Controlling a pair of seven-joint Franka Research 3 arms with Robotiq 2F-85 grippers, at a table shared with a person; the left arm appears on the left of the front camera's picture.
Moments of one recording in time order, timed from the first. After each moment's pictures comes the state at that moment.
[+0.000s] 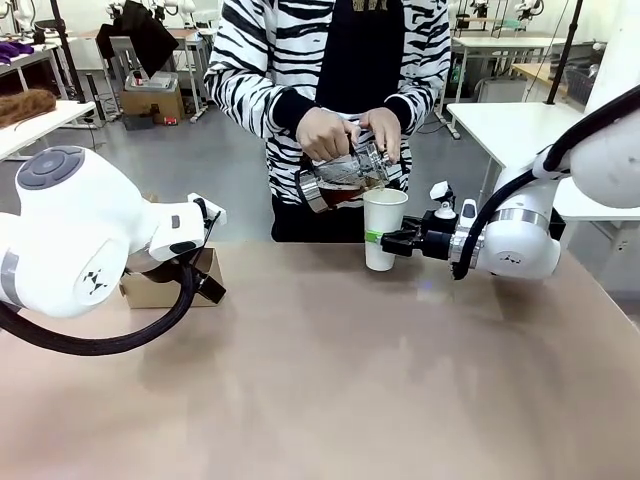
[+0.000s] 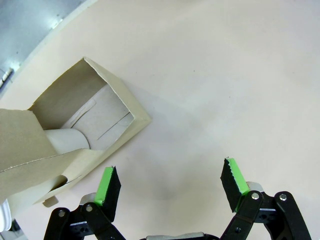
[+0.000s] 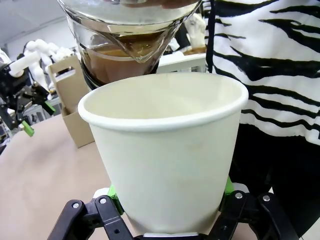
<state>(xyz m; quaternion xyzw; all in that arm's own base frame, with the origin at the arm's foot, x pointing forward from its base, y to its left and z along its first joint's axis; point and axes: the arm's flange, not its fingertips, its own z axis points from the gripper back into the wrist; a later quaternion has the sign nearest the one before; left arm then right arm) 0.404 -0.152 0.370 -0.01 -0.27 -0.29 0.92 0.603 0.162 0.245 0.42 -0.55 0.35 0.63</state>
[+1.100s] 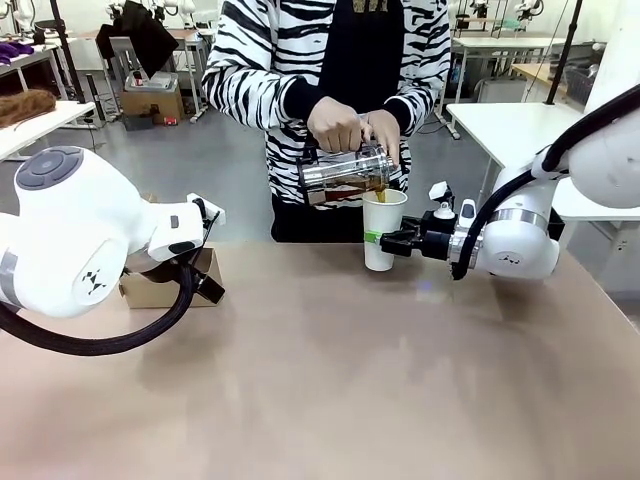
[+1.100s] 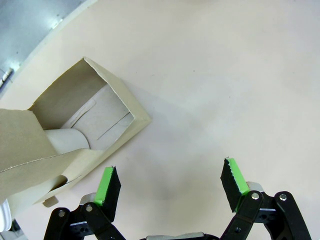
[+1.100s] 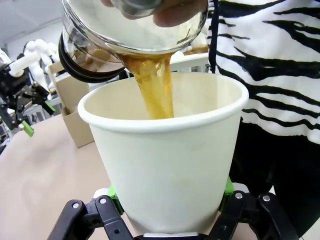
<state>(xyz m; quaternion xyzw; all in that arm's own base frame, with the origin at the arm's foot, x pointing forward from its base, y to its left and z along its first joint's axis) 0.404 -0.152 0.370 -0.01 -0.27 -0.29 0.92 0.603 0.162 0.245 0.42 -0.55 0.35 0.63</state>
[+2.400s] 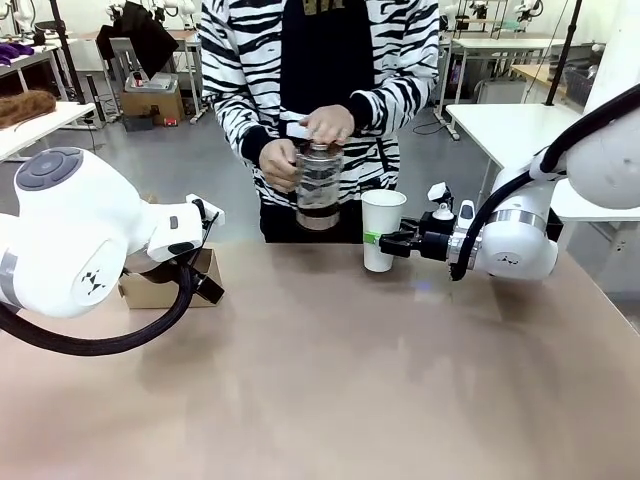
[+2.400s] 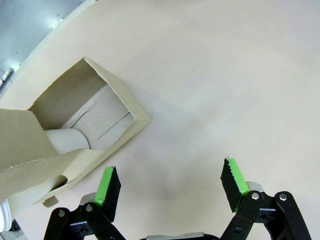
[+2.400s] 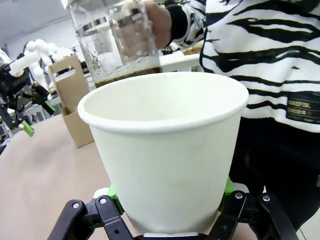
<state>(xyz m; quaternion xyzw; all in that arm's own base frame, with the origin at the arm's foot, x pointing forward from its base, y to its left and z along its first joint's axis) 0.404 -0.152 0.370 -0.01 -0.27 -0.29 0.92 0.603 0.162 0.245 0.42 -0.55 0.35 0.63</state>
